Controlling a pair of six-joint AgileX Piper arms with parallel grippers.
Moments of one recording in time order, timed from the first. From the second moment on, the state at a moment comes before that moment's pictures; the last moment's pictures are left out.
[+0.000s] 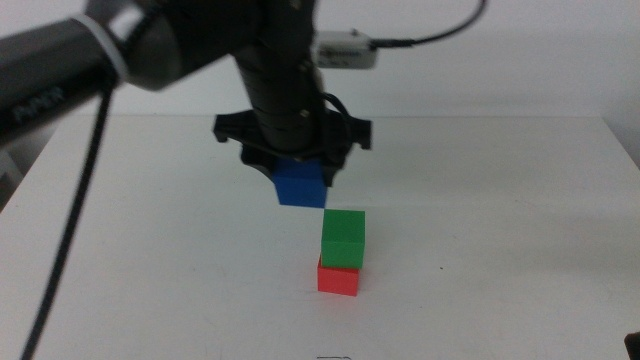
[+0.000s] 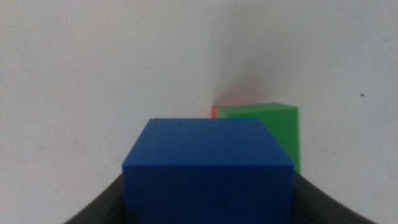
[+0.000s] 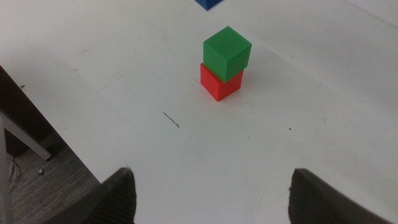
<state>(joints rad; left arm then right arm) -0.65 1.83 -1.74 0.07 1.25 -0.49 0.72 0.59 -0.89 0.05 1.01 -0.08</state>
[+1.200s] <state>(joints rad) -0.72 1.92 -1.76 0.02 1.23 -0.63 0.72 0.59 -0.89 0.05 1.01 -0.08</state>
